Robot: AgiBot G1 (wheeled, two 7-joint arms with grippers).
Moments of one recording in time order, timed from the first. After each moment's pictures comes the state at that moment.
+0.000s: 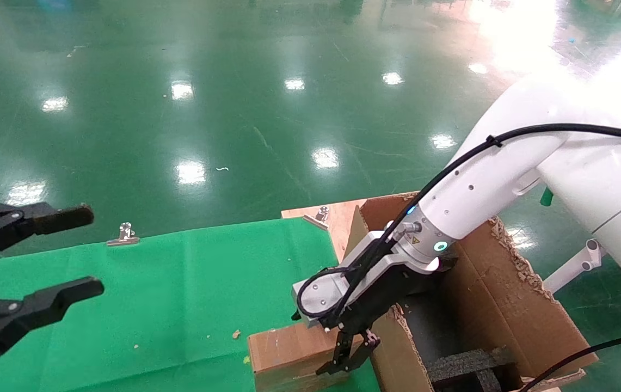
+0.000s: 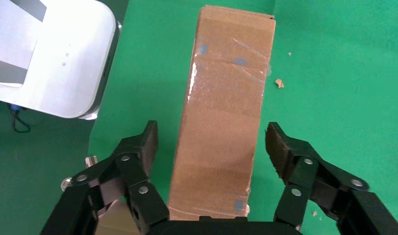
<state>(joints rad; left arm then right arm) -1.07 0.57 0.36 -1.23 0.64 1.44 -0.13 1.73 -0.96 -1.16 0.96 -1.41 -1.57 0.06</state>
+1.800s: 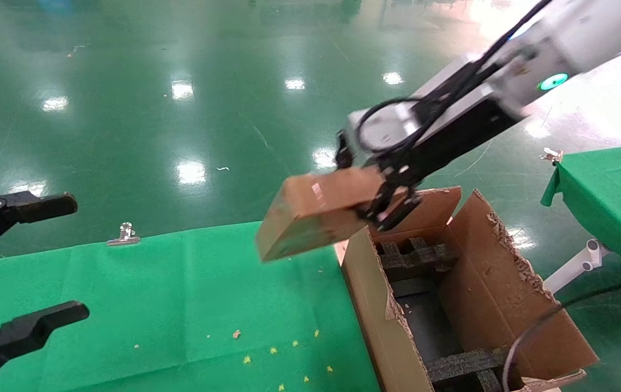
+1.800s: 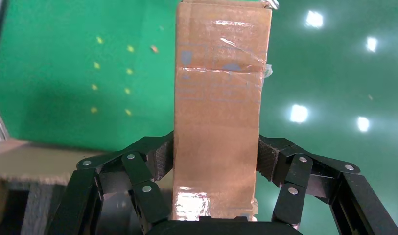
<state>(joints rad) -1.07 0.57 0.36 -1.23 0.64 1.44 -0.13 2.25 -0.86 -1.40 0.77 -1.26 -1.59 -0.12</state>
